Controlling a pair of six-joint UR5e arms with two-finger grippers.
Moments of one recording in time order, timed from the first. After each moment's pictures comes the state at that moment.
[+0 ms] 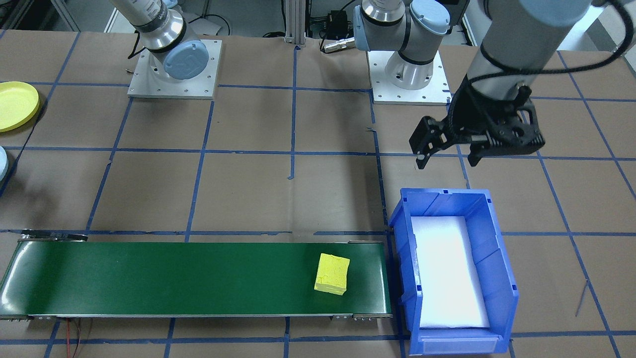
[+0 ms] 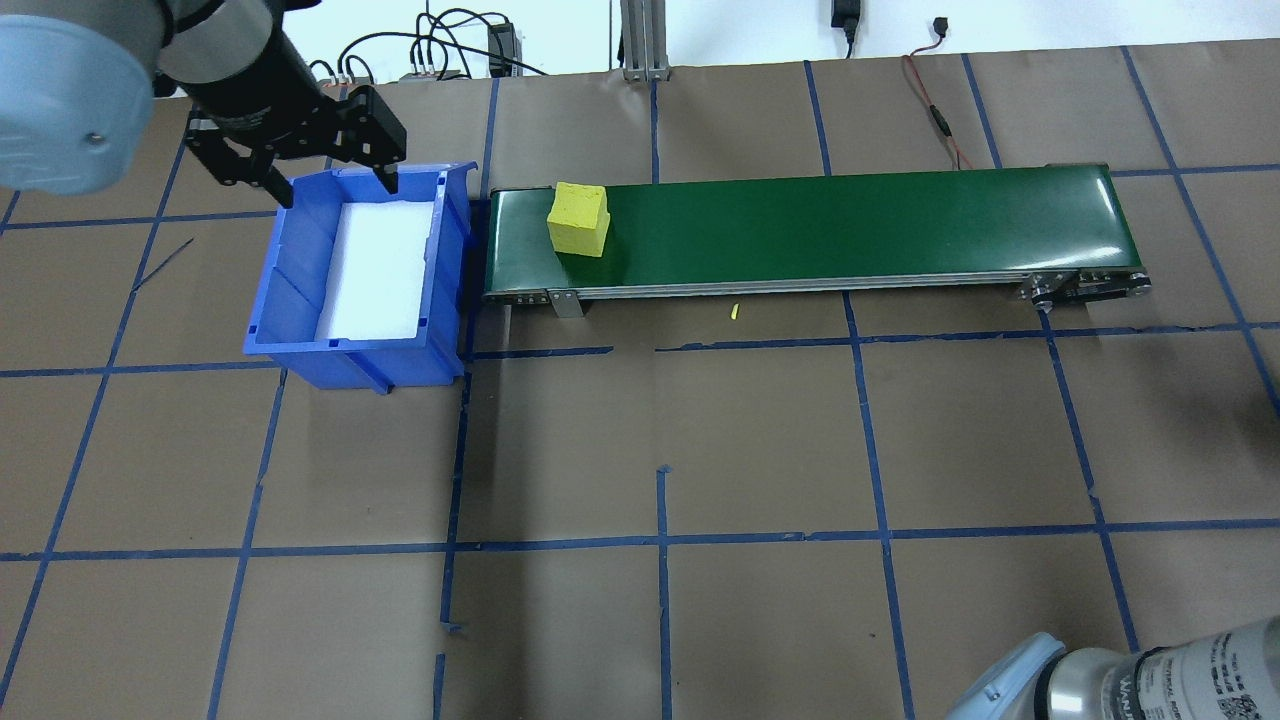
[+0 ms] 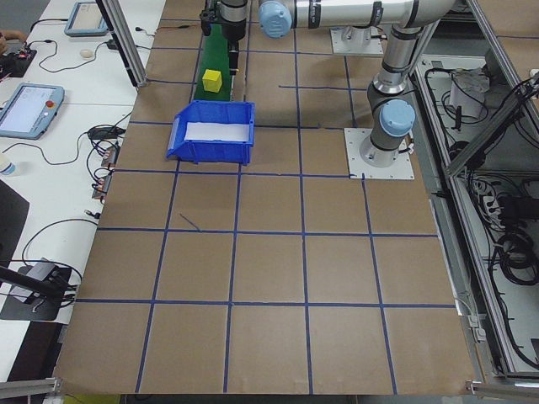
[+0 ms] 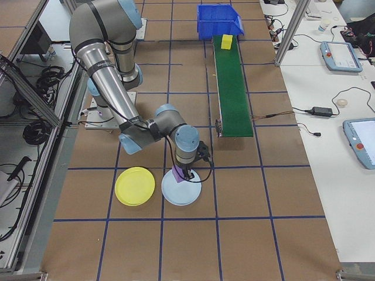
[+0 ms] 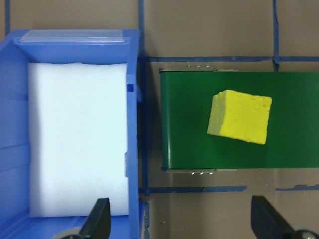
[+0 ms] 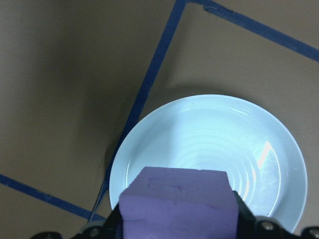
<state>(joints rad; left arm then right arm) -1.52 -1.62 -1.53 -1.50 1.56 -0.05 0.56 -1.21 1.78 -2.09 -1.57 -1.43</state>
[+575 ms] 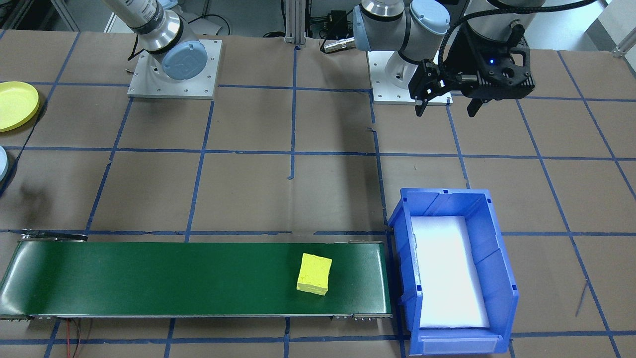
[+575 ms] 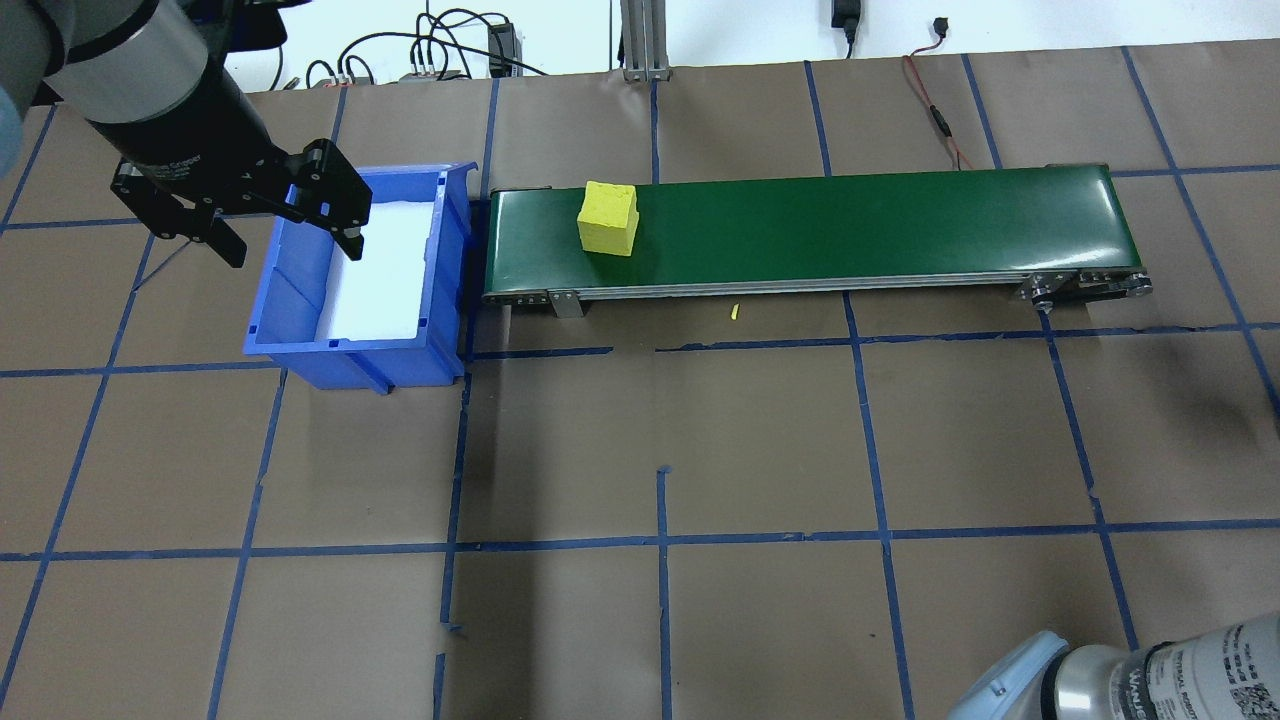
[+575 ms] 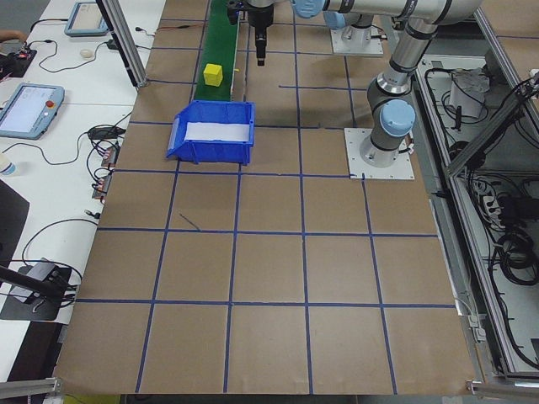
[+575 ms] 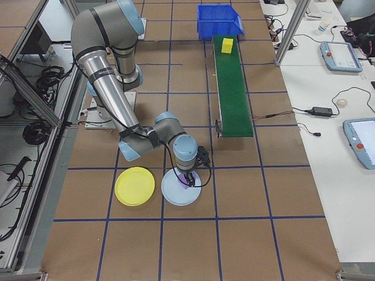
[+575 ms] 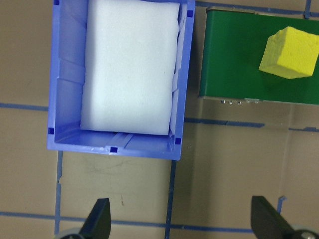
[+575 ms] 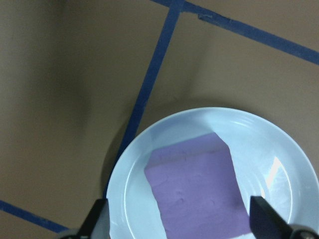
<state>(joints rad) -1.53 -1.52 -1.55 -1.66 1.58 0.06 0.57 -1.21 1.77 -2.08 -1.52 -1.36</state>
